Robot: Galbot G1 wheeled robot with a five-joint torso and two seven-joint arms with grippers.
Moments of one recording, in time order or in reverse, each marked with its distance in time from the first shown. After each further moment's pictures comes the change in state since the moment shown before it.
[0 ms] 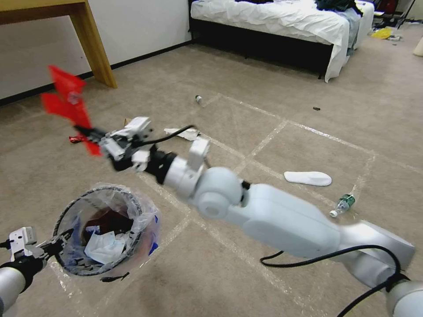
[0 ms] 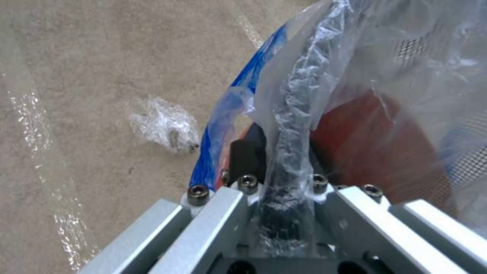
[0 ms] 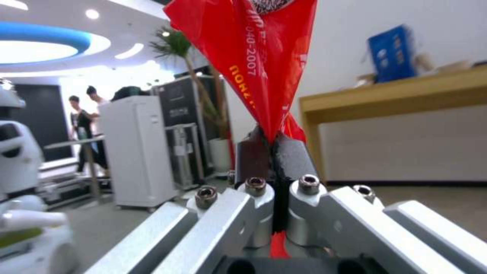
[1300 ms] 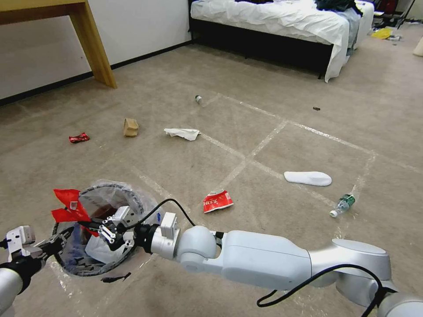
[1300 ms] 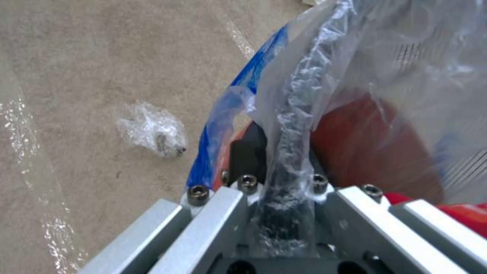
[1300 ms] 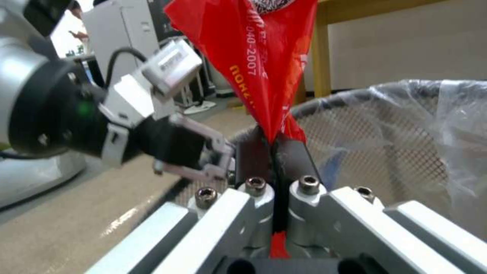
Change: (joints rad) left arm 0.015 -0.015 -0.015 -0.048 -0.023 -0.001 -0.003; right arm -0.121 0.010 -0.269 -0.217 -0.162 0.086 -0.035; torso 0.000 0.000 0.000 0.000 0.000
